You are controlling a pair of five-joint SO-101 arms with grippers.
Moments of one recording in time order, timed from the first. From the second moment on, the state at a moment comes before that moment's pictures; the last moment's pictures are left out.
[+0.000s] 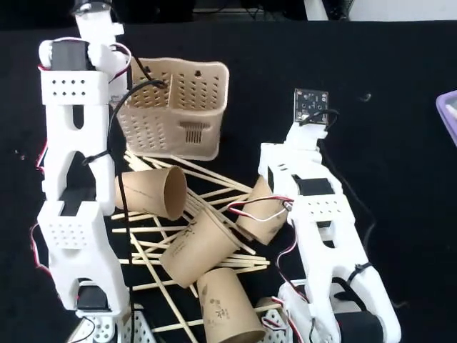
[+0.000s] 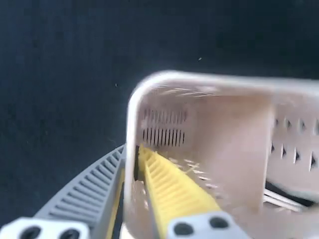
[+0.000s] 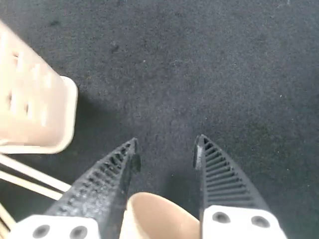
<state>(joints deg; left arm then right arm) -6.0 25.5 -57.3 100.6 0.2 -4.2 -29.9 58.6 26.5 -7.3</state>
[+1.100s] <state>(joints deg) -19.3 -3.6 -49.8 100.4 -3.6 -6.9 -35.9 58.6 31.6 -7.3</state>
